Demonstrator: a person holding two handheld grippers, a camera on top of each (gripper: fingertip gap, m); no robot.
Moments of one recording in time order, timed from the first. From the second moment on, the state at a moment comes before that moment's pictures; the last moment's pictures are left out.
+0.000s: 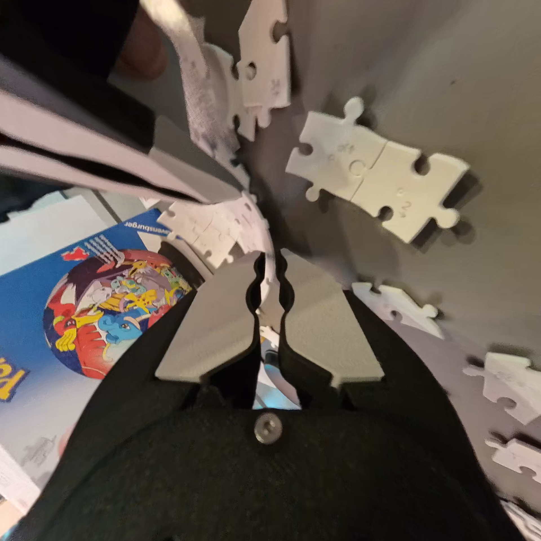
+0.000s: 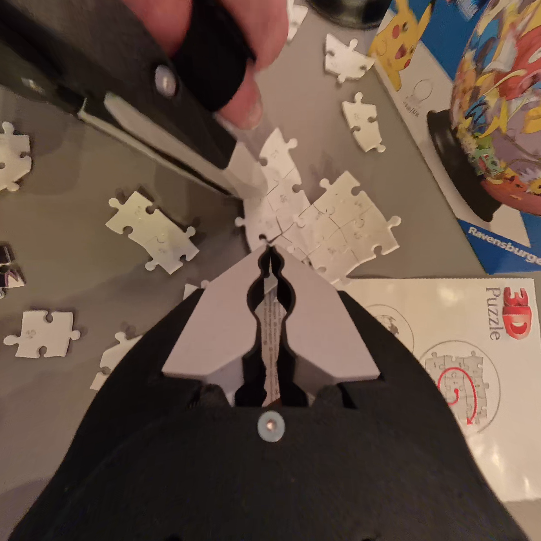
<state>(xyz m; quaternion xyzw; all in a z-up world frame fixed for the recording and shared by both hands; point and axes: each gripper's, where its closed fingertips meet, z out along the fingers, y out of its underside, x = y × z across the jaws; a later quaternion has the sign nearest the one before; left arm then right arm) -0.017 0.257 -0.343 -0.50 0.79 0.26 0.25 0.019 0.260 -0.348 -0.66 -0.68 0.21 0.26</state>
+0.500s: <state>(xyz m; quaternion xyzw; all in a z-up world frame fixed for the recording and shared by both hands) -0.044 0.260 -0.329 -0.69 0.64 0.10 0.31 0.018 0.264 -0.336 -0.67 -0.66 0.22 0.27</state>
